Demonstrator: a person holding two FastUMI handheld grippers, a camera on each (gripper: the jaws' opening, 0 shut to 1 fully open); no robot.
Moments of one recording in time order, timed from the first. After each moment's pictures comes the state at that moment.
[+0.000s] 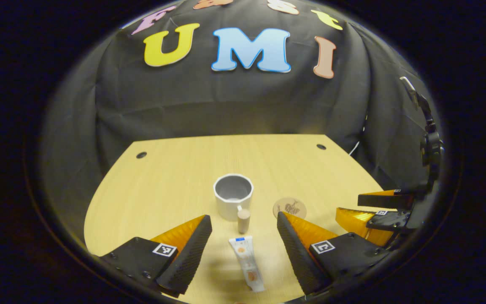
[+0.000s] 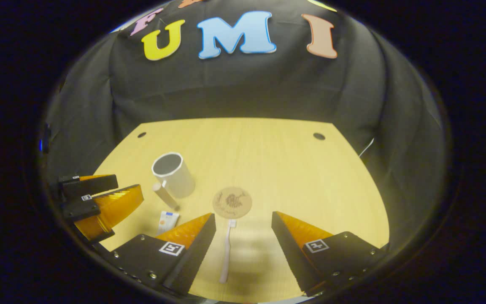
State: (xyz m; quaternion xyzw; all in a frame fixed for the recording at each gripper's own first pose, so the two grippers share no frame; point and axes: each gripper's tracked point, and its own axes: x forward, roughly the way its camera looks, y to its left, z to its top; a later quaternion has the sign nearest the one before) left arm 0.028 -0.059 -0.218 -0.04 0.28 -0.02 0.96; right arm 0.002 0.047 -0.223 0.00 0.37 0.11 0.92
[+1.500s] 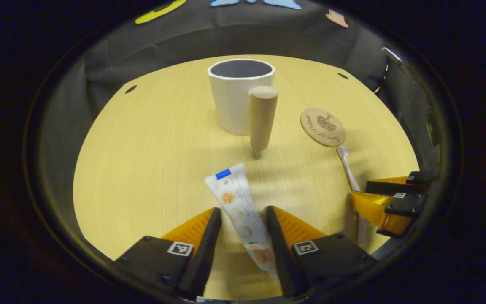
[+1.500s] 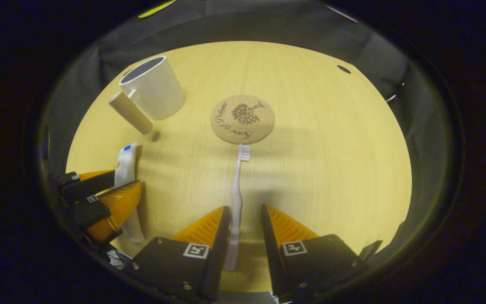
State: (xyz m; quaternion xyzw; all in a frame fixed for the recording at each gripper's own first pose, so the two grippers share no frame) left arm -0.009 -0.046 -0.370 -0.02 0.48 0.00 0.88; right arm -0.038 0.068 -0.339 -0.03 0.56 0.11 0.82
